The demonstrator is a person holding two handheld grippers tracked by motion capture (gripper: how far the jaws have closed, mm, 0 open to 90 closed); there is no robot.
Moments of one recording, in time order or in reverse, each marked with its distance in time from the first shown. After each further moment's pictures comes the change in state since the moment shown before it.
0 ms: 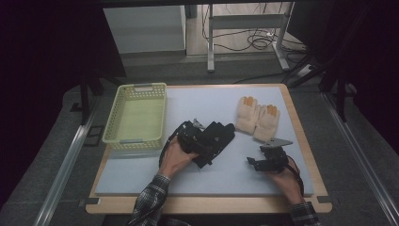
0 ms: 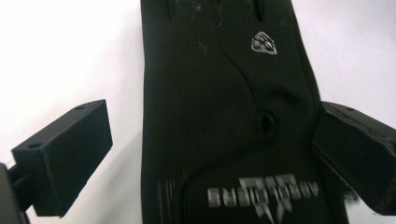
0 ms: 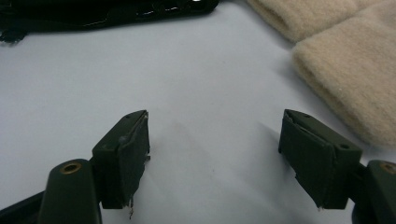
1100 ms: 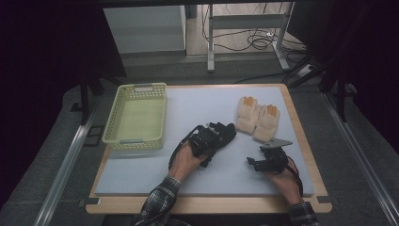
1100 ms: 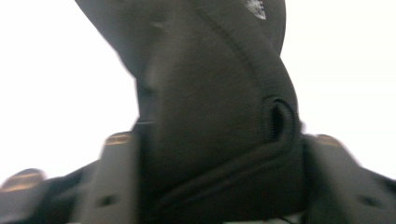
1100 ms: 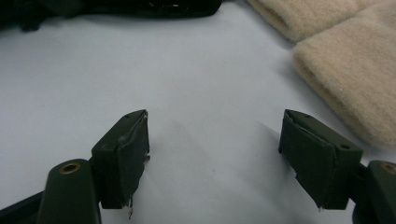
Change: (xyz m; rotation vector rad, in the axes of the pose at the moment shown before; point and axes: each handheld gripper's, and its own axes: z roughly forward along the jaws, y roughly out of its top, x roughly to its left) left arm -0.034 0.013 0.010 0.140 0.077 0.015; right arm 0.001 0.000 0.001 0.001 -0.004 -0.005
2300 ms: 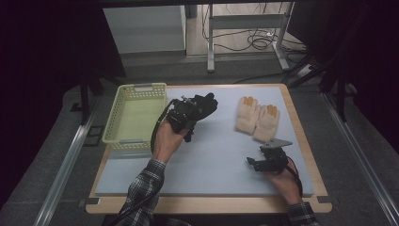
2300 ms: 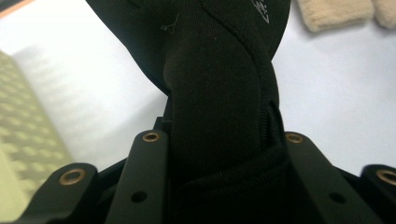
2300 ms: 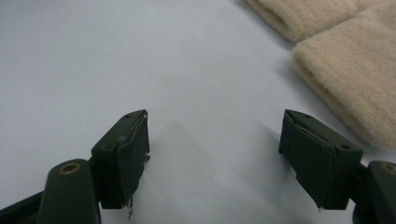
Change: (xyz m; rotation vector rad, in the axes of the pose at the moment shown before) left arm 0.065 0.021 -0.090 -0.088 0.129 -0.155; right arm 0.000 0.000 0.000 -0.001 -0.004 -0.006
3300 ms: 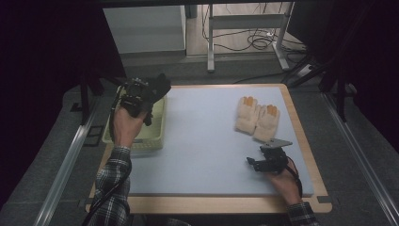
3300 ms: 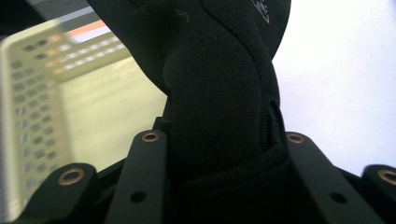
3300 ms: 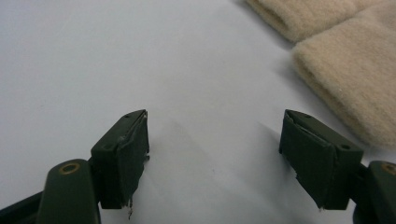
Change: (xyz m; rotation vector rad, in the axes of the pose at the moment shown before) left arm 0.124 -0.030 -0.065 -0.022 0.189 -0.231; right arm 0.000 0.000 0.000 -0.003 -0.001 0.000
